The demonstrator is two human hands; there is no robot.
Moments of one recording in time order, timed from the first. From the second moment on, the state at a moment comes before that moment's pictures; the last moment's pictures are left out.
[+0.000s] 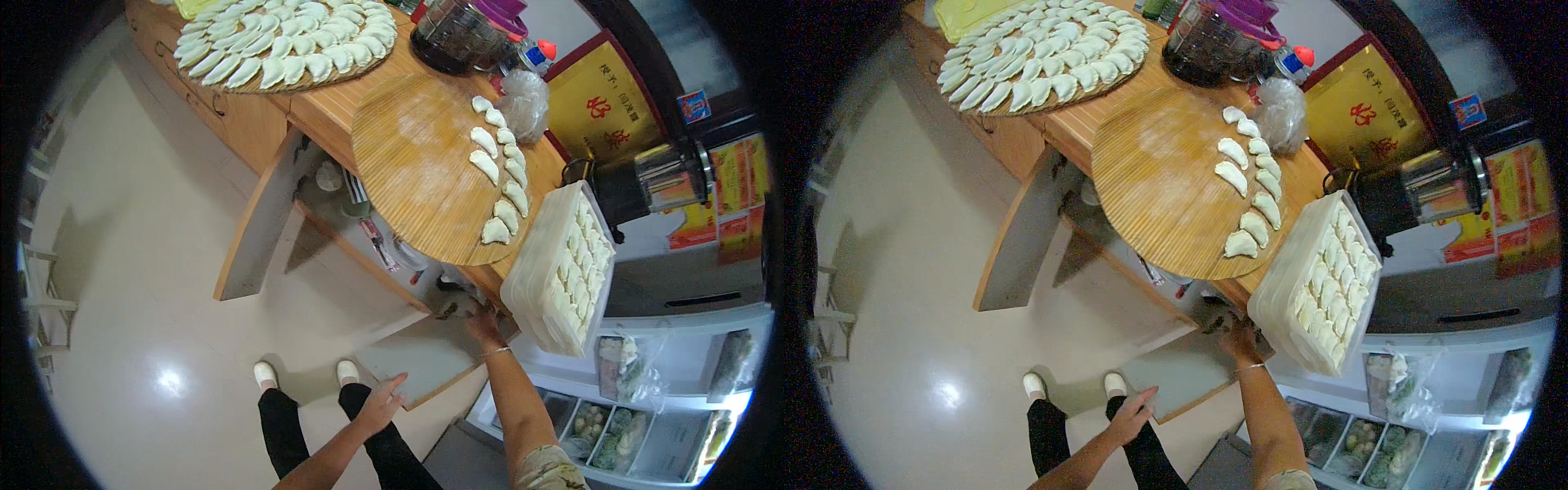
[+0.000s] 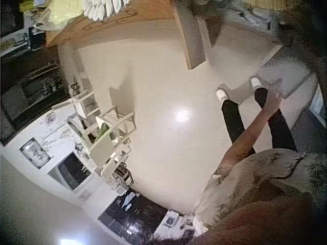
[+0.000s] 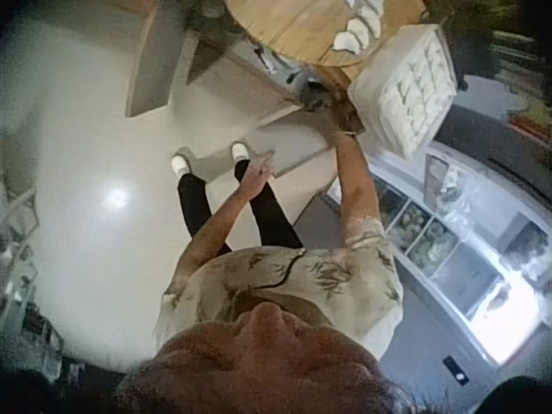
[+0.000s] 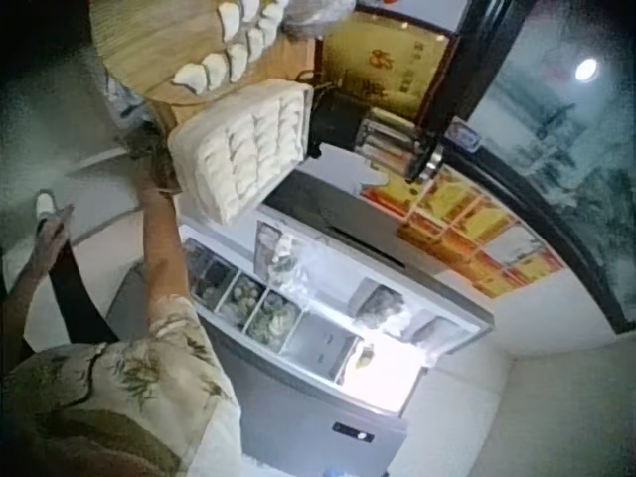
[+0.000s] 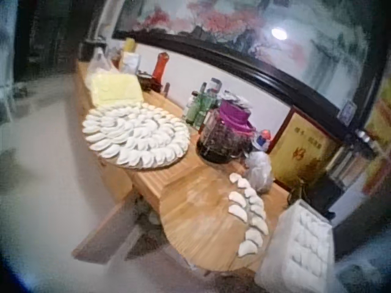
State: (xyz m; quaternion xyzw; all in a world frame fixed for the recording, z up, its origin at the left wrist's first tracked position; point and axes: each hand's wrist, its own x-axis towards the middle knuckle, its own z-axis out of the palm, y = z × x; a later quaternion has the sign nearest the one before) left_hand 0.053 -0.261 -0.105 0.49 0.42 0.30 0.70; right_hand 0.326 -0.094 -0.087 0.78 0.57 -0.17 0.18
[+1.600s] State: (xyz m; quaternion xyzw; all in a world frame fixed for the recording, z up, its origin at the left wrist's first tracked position) left_hand -0.246 -0.247 0.182 0.14 0.73 0.45 0.49; right_hand 0.160 -0.132 -0.279 0.77 0.10 -0.45 -0.43
